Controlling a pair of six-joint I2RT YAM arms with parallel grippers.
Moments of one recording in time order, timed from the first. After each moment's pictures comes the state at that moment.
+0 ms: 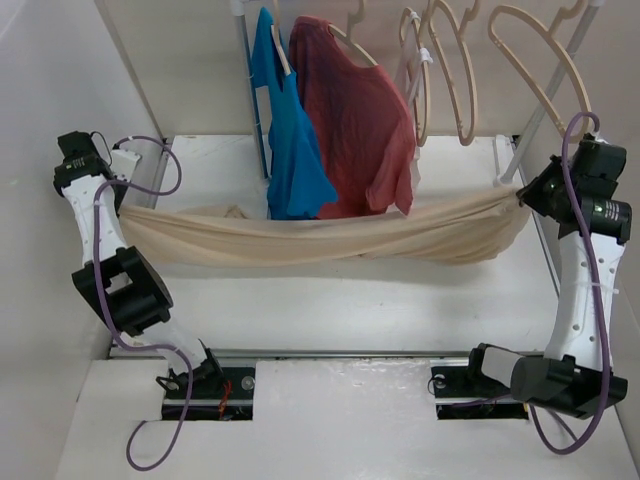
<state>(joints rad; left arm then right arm) 0.51 1.70 1.68 -0.98 -0.08 0.80 -0.31 1.16 1.47 -0.91 -0.08 0.40</state>
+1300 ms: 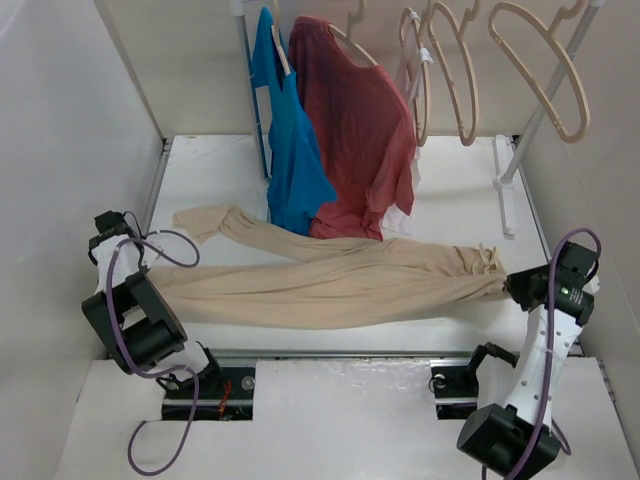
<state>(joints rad) 0.58 1.45 0.96 -0.83 -0.43 0.97 -0.58 0.73 0.77 -0.96 -0.07 0.79</state>
